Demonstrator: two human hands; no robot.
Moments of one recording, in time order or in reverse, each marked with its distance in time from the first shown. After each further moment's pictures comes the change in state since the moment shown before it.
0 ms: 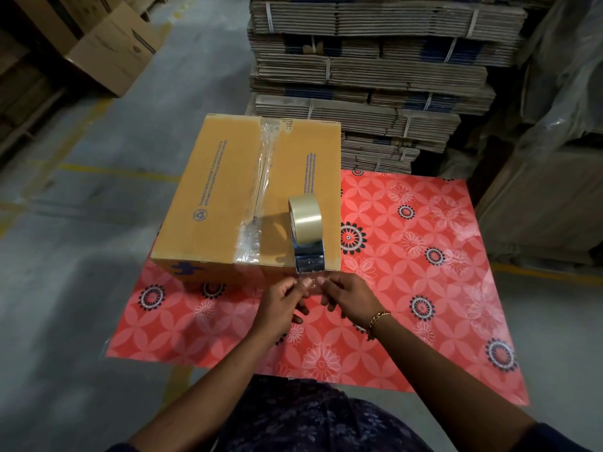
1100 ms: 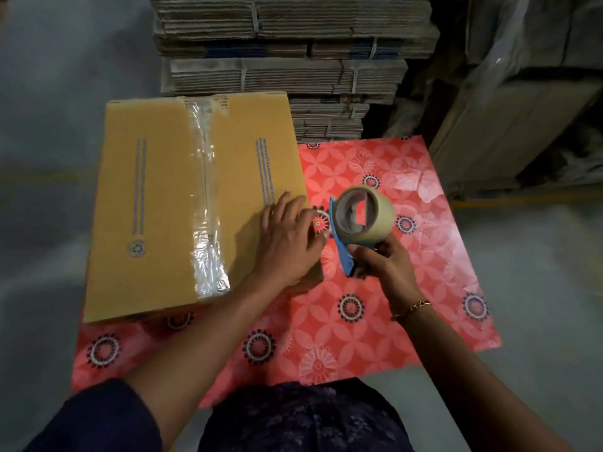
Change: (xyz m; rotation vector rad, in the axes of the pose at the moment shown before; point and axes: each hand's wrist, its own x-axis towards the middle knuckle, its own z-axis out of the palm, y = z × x) left_hand 0.129 0.070 0.030 0.922 0.042 0.753; right_hand 0.011 -0.008 -0.062 0.465 0.616 0.104
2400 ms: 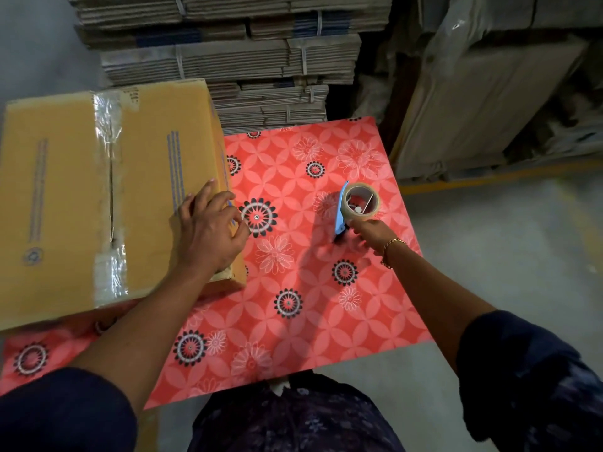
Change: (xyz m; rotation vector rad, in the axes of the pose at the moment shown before) left_hand 0.023 0.017 0.037 0.256 -0.071 -0.085; right_hand 0.139 0.068 -0.158 -0.515 -0.073 0.456
